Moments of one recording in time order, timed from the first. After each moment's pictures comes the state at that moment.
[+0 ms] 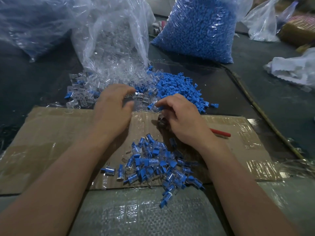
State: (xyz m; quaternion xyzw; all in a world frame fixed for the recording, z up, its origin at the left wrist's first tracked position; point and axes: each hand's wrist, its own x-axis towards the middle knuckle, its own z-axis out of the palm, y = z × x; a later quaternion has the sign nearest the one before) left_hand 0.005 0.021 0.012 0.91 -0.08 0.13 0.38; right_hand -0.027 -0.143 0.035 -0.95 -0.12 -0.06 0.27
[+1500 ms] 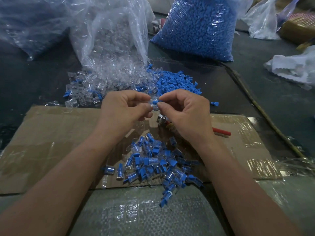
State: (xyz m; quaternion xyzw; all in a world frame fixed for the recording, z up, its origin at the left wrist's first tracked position) left_hand -0.018 0.008 0.029 0.76 -0.06 0.00 0.65; right_hand -0.036 -0.136 0.036 -0.86 -0.09 -0.18 0.48
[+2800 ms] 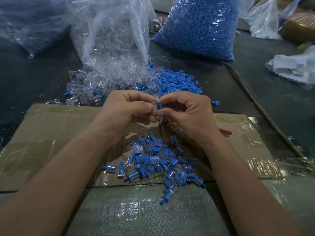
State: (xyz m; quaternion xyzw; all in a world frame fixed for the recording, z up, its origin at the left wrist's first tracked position) left_hand -0.017 0.014 0.034 0.64 -0.08 -0.14 0.75; right_hand -0.033 -0.148 0.035 -0.84 -0.19 -0.15 0.49
